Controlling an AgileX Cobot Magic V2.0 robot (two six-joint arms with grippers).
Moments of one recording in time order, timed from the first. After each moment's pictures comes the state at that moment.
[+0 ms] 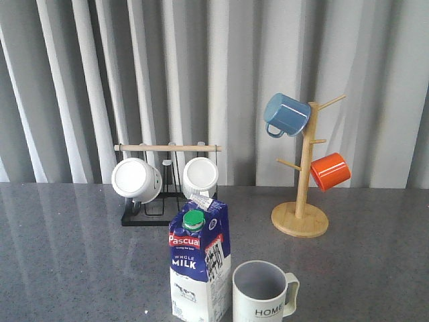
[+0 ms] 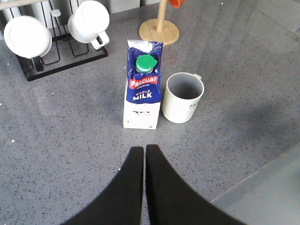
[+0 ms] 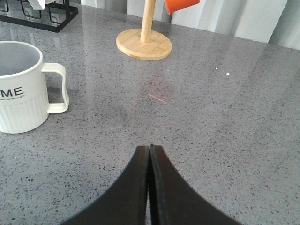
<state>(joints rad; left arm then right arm) -0.37 0.97 -1.51 -0.18 1.23 0.04 0.34 0.59 -0.42 -0.69 0.40 0.64</state>
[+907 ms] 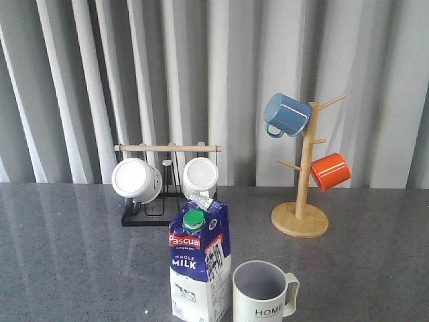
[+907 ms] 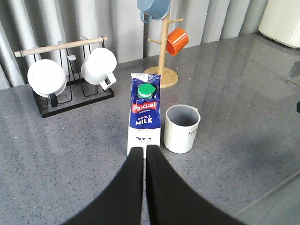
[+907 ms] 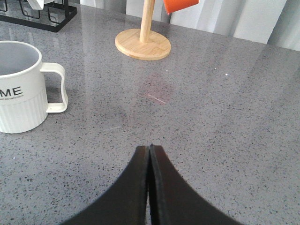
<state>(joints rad) -0.37 0.68 -1.27 -0.17 1.02 0.04 0.34 0.59 -0.42 -0.70 0.41 0.64</state>
